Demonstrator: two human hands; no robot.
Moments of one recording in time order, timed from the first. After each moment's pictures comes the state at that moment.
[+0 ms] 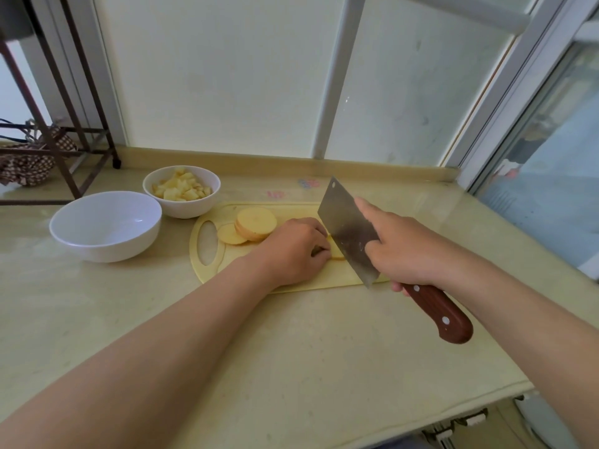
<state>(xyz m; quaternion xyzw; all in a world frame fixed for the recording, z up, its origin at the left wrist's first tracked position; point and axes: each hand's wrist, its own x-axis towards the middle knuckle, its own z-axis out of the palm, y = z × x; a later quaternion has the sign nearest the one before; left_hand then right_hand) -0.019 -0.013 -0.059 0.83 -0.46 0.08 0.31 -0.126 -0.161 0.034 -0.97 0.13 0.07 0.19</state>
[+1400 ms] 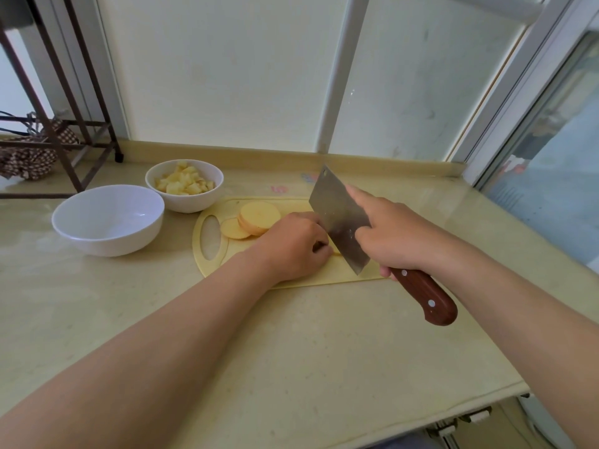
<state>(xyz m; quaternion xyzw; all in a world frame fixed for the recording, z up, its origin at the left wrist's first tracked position) -0.014 -0.010 -0.063 0.82 -0.47 0.10 0.31 -0.111 -0.151 0.033 -0.97 0.11 0.05 0.21</state>
